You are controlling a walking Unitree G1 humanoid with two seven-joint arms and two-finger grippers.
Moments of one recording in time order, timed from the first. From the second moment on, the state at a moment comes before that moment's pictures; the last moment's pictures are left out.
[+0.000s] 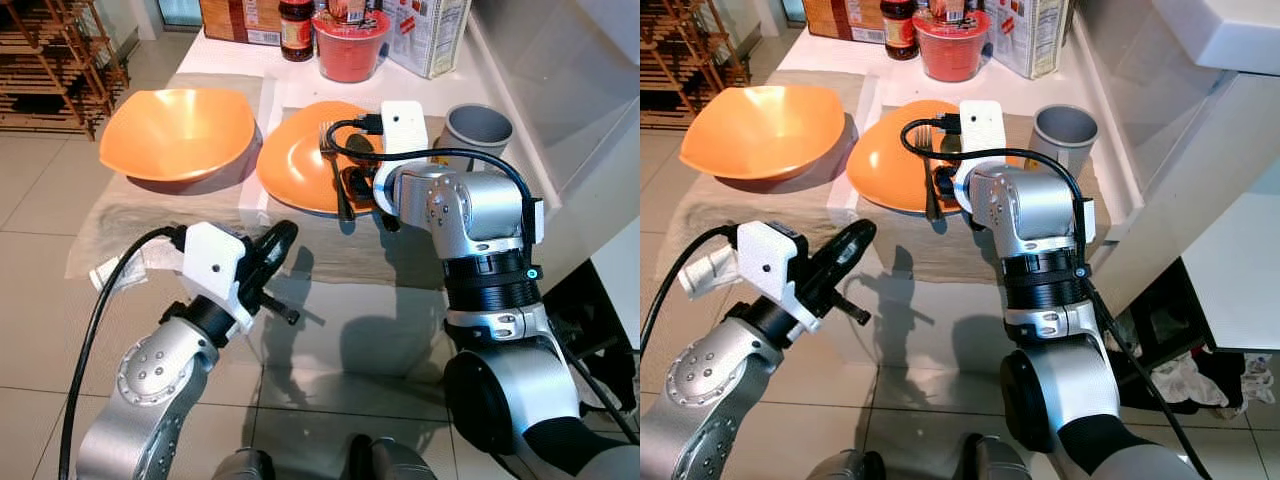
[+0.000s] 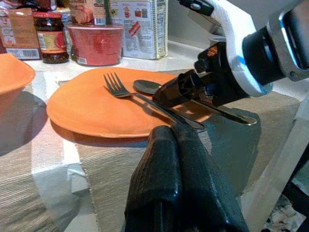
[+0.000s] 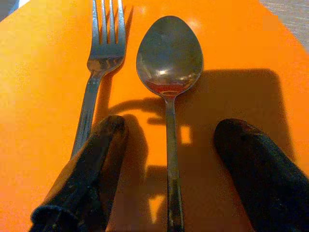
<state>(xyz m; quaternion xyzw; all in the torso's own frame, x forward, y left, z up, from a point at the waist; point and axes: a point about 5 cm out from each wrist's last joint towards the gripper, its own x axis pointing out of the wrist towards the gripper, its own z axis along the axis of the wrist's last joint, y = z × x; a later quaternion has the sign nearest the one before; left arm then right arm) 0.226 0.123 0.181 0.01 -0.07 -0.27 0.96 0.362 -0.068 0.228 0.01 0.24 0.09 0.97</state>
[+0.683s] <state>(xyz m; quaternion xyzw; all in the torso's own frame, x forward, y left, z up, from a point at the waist) 0.223 0.122 0.187 0.01 -0.08 -0.27 0.96 0.368 -0.069 0.227 0.00 0.23 0.09 0.97</state>
